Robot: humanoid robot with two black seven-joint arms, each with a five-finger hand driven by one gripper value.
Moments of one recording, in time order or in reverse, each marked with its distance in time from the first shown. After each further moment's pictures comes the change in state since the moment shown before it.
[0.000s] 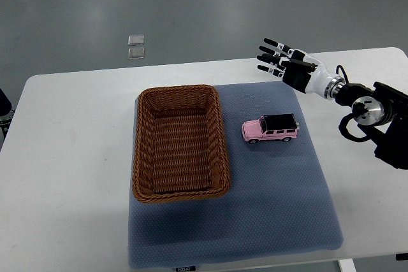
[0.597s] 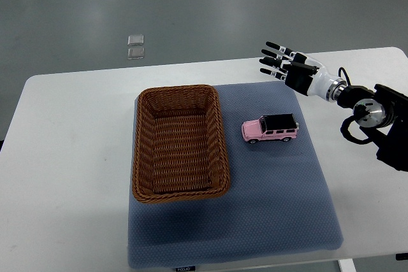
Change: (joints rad) left arm -0.002 0.000 -0.002 -0.003 0.000 0.000 0.003; right arm -0.014 -0.006 -0.008 -0.006 -0.015 -0.013 0.001
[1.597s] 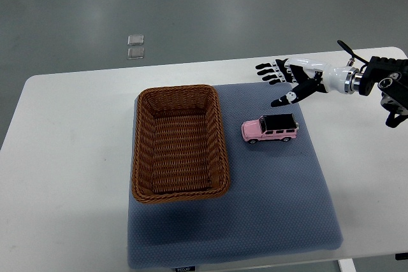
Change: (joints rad) left arm -0.001 0.000 -0.001 -0.001 0.000 0.000 0.000; right arm 0.071 -0.159 -0.007 0.104 -1.122 0.117 0.358
